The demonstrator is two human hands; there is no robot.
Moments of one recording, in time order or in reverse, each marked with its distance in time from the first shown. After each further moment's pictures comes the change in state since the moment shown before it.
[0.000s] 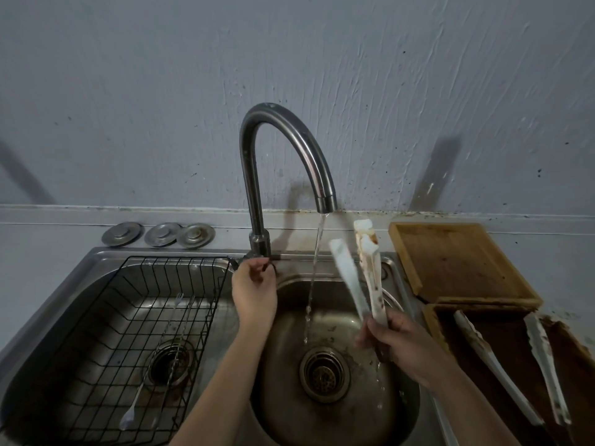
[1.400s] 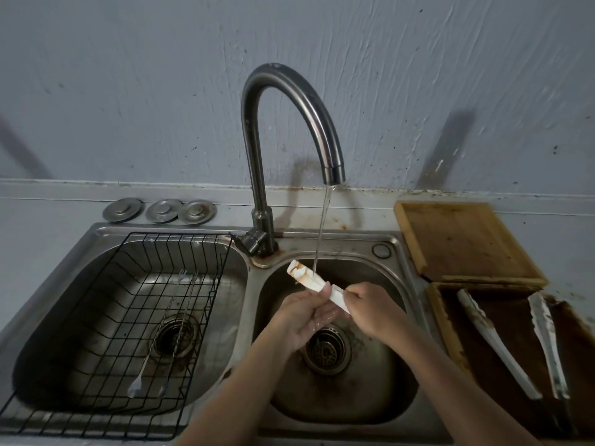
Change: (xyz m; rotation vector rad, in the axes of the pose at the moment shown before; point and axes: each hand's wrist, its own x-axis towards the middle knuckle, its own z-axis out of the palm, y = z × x) left_hand -0.051 -0.022 0.020 -0.605 -0.678 -0.837; right_hand 0.021 -0.017 0.042 -0.773 0.074 0.050
